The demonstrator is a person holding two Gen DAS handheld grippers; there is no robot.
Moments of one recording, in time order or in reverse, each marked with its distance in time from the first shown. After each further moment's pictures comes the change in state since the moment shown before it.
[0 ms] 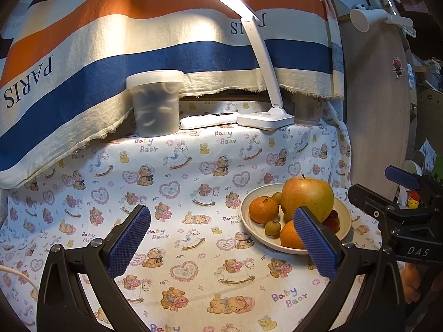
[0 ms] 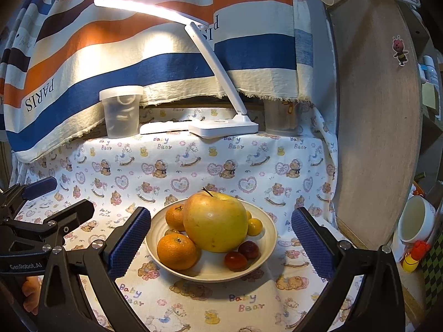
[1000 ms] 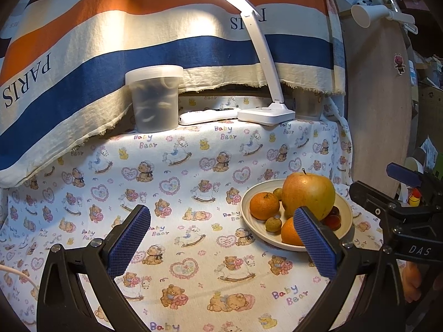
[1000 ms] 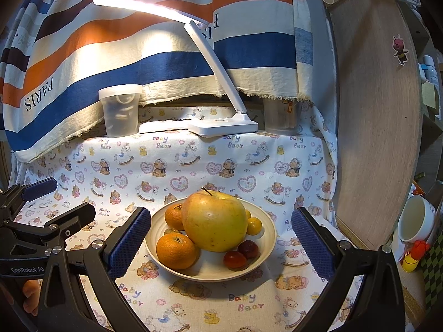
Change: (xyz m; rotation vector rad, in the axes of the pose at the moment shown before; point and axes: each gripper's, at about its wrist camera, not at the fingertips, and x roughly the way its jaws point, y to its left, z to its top) left arm 0.004 -0.001 -0.001 0.001 0.023 -0.003; right arm 0.001 0.000 0.000 0.003 0.003 -0.005
